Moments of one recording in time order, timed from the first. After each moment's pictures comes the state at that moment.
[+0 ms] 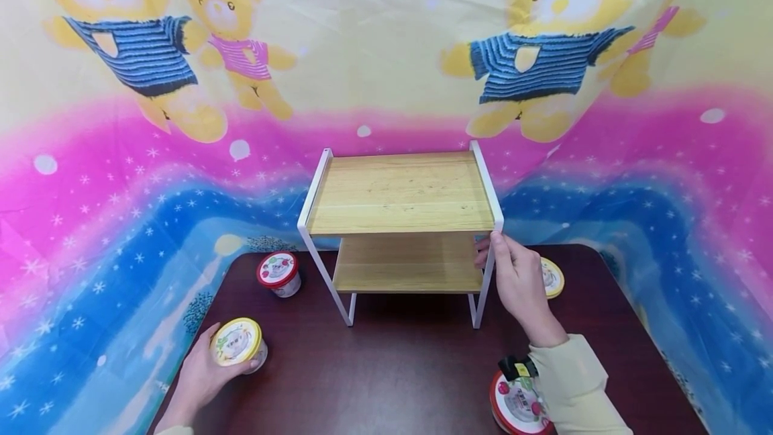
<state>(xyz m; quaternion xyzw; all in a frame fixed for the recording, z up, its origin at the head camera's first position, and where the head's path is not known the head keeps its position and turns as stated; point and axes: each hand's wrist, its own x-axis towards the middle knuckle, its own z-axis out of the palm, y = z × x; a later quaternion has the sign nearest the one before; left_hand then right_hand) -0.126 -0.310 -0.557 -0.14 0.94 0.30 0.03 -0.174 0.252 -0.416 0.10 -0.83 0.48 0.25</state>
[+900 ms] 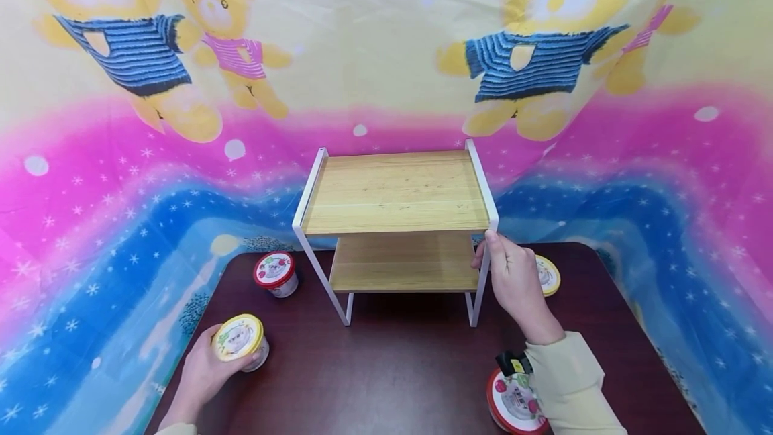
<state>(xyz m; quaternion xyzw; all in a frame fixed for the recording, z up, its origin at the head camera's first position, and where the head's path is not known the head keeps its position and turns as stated) -0.129 -0.303 -0.562 -0.13 0.94 0.33 -0.02 -0.177 0.254 -0.417 0.09 -0.86 0.42 0.26</state>
